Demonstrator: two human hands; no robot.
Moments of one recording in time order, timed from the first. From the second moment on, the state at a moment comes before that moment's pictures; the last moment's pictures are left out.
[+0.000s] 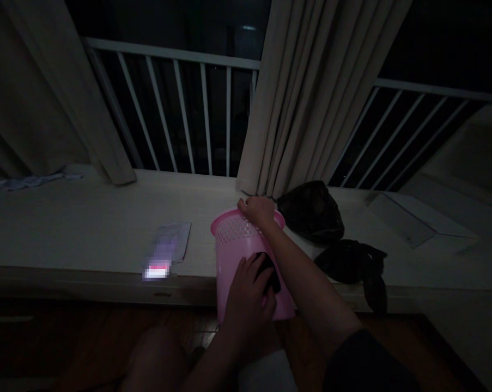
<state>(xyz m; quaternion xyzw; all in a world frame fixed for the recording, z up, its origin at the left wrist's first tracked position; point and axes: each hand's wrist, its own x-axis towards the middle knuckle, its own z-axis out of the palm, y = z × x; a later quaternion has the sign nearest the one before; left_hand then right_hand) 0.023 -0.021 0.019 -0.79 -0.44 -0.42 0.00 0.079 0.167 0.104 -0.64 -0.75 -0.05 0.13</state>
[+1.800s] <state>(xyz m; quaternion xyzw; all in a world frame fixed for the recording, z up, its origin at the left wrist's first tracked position) 0.012 -0.023 0.032 -0.85 -0.45 -0.28 -0.01 0.069 0.162 0.106 -0.64 -0.76 -0.06 0.13</state>
